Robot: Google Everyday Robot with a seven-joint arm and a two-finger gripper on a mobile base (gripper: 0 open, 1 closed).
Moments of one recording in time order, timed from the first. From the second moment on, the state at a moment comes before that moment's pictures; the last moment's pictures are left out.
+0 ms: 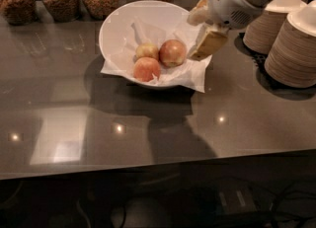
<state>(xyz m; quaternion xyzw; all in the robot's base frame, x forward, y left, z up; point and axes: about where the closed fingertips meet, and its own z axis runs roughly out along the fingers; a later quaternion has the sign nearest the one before) 0.555 -0.099 0.985 -0.67 0.67 0.00 0.31</state>
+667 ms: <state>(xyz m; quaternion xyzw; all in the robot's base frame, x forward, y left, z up) 0.598 -0.074 0.973 -0.67 0.66 0.01 0.34</state>
